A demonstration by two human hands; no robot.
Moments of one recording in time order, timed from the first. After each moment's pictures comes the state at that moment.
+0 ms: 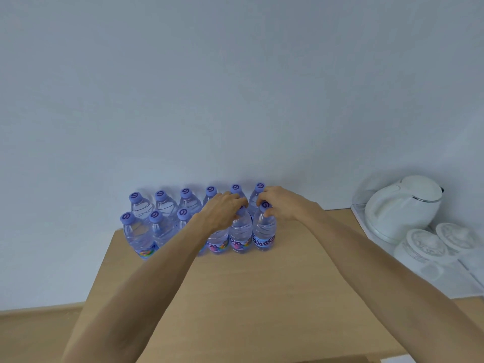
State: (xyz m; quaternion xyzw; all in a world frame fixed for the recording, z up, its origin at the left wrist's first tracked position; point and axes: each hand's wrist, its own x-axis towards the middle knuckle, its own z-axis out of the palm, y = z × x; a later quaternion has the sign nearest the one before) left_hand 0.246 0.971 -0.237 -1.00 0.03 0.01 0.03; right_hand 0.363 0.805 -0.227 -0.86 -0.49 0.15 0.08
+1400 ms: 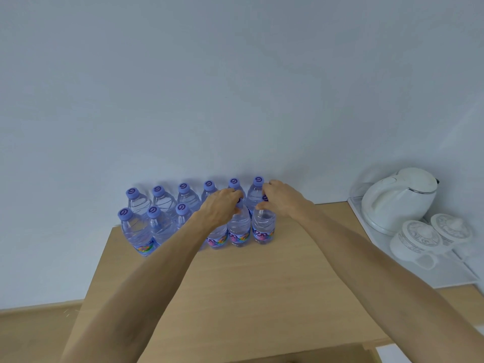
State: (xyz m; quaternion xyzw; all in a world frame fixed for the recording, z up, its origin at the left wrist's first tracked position) left_hand 0.247 0.969 -0.247 -1.00 -0.03 0.00 -0.06; right_hand 0.353 0.808 -0.240 -0.91 -0.40 0.10 0.07
